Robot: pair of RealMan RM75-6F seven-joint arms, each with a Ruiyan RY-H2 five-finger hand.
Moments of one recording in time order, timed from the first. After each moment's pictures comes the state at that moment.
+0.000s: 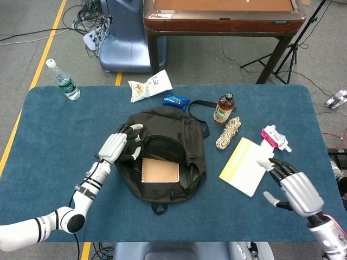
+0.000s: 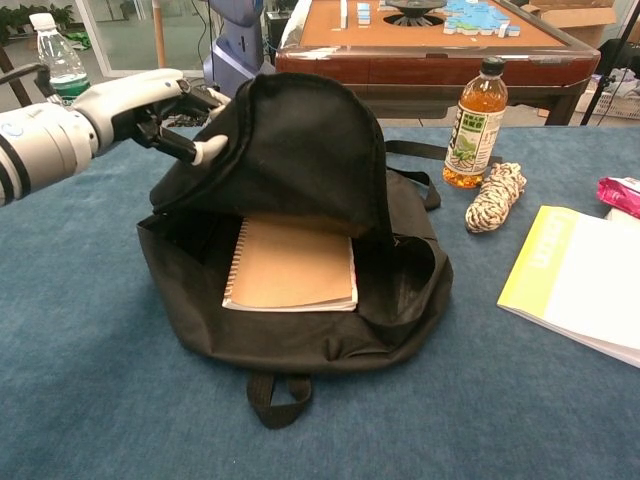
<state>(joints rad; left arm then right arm) -0.75 -1.51 -0.33 -1.52 1.09 0.95 -0.03 0.19 -0.93 0.02 -1.82 -1.81 1.33 0.13</state>
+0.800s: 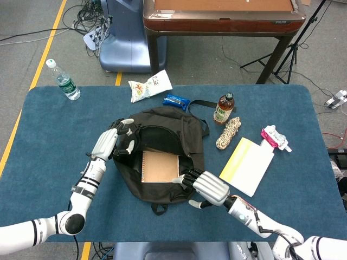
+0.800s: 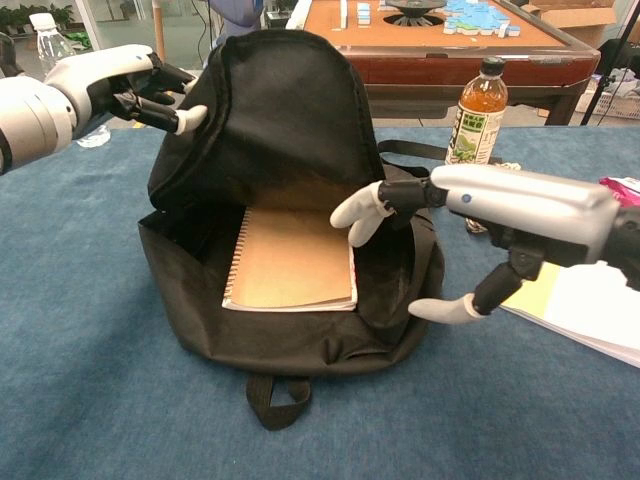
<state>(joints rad) -0.73 -1.48 -0.37 -1.65 0.89 1.02 0.03 0.58 -1.41 0.07 -1.65 -1.78 0.96 0.15</state>
